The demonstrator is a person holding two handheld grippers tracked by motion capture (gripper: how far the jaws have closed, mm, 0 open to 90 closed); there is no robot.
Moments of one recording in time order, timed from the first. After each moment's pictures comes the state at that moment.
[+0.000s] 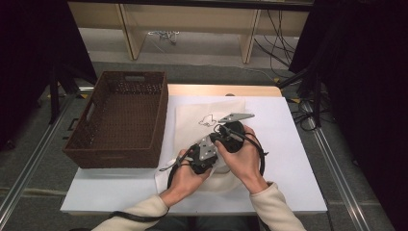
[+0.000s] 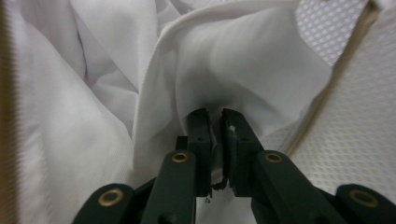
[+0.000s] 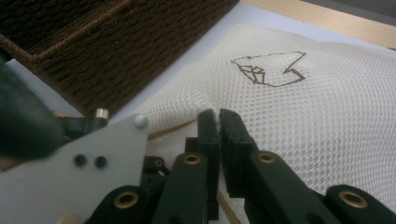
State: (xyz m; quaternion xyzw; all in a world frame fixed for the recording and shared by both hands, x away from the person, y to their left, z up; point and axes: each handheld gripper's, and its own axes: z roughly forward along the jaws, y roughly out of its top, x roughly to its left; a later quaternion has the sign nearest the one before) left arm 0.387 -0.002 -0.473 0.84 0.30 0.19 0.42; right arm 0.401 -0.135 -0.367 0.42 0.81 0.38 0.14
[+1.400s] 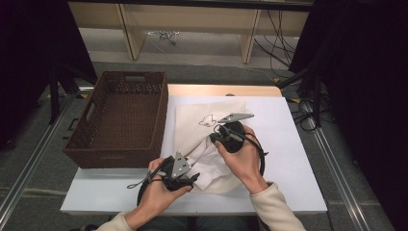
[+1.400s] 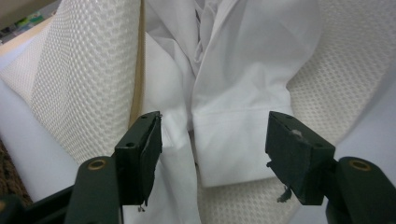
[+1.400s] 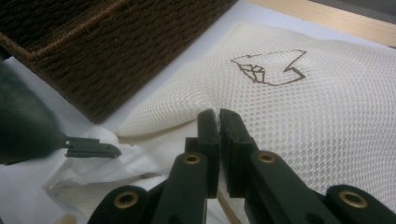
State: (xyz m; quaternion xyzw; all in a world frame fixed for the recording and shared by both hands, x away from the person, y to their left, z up) left arm 0.333 0.070 -0.452 0.85 0.28 0.22 0.39; right arm 0.401 -0.134 -0.367 0.42 0.81 0.38 0.14
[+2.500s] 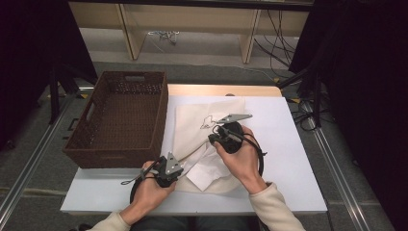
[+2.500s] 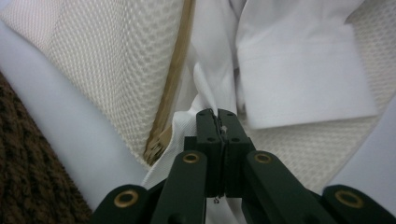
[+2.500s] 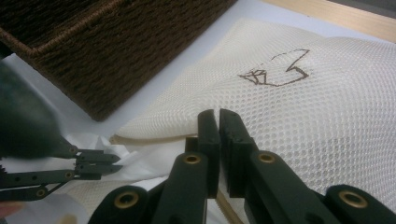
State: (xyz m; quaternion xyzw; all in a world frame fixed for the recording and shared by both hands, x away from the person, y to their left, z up) left arm 0.346 0.091 -0.471 0.86 0.30 0.21 0.34; right arm 0.402 -0.132 -0.370 0.41 0.82 0.38 0.13
